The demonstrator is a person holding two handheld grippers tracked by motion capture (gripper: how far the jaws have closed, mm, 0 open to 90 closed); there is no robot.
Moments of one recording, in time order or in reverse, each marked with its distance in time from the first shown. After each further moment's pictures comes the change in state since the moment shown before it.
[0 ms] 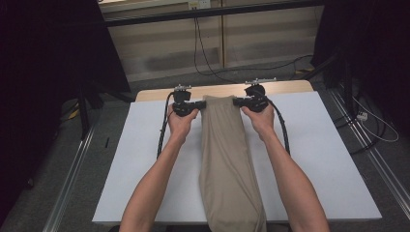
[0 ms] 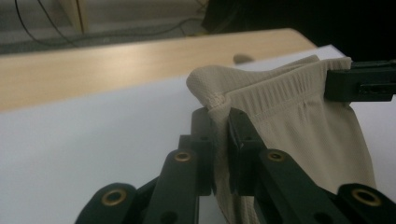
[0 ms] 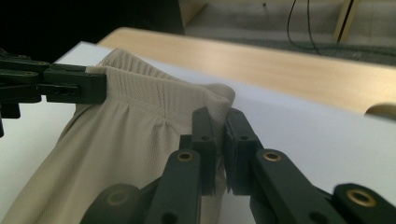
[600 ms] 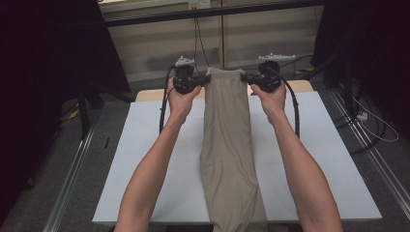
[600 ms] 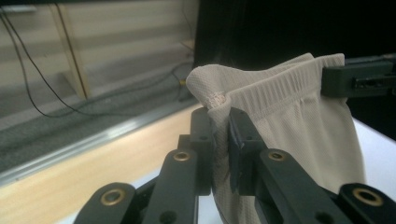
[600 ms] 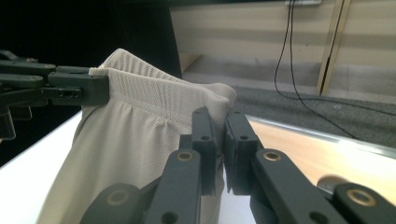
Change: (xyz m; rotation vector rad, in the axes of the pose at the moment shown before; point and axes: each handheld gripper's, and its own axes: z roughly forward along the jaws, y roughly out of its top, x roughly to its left) left arm -0.027 0.056 -0.020 -0.097 -0.038 0.171; right arm -0.004 0.050 -0.051 -0.156 -0.001 -0.034
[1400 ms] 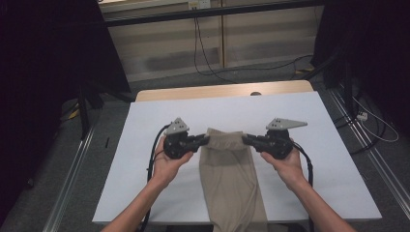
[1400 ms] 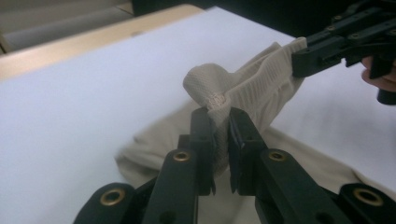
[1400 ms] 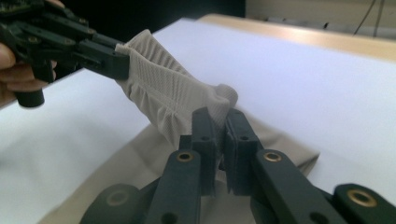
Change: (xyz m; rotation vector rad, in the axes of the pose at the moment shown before) left arm -0.080 -0.132 -0.105 0.102 -0.203 0.105; right arm 0.064 -0.138 -0.096 0.099 0.236 -0.098
